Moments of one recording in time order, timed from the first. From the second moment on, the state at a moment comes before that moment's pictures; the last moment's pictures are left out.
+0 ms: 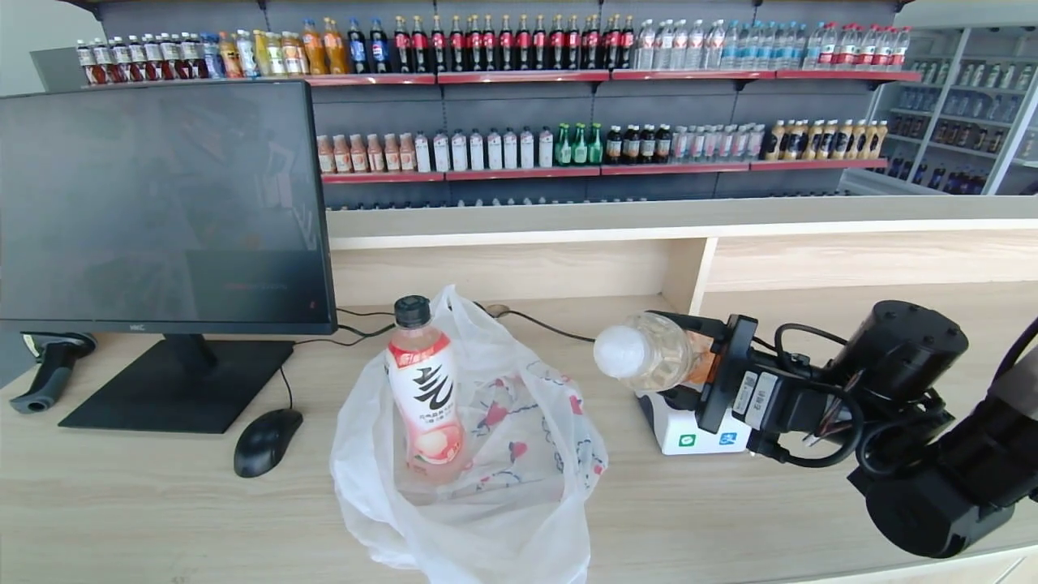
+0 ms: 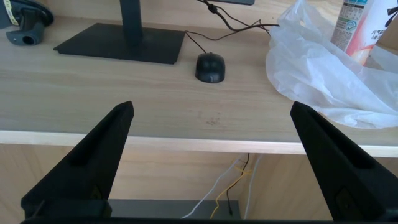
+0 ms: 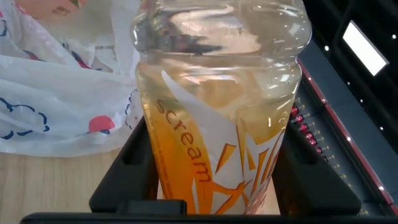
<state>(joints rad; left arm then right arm) 0.00 0.00 0.00 -0.01 0.00 -0.01 0.30 1.97 -0.56 -1.57 0.78 -0.99</state>
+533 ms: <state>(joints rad) 0.00 0.00 0.00 -0.01 0.00 -0.02 0.30 1.99 -0.59 -1.57 0.78 -0.99</state>
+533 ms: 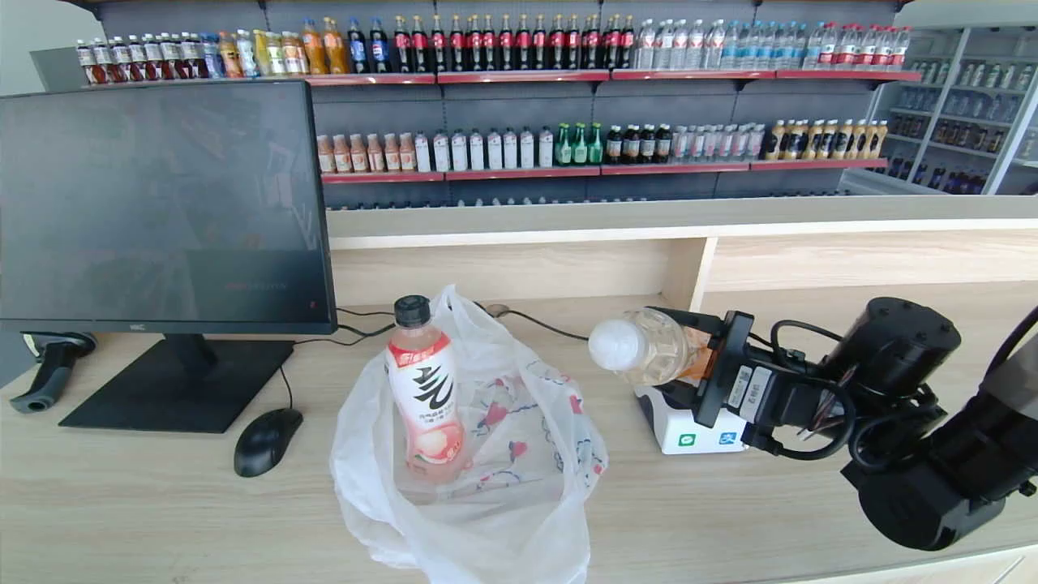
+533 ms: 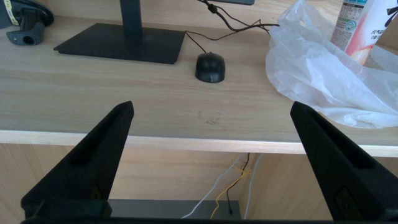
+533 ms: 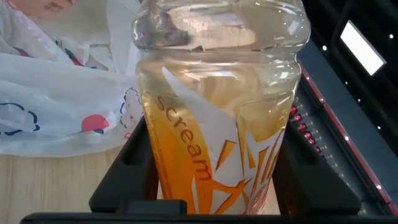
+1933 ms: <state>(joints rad) 0.00 0.00 0.00 -0.01 0.00 -0.01 0.60 1.71 -0.58 -1.57 -0.29 0.03</state>
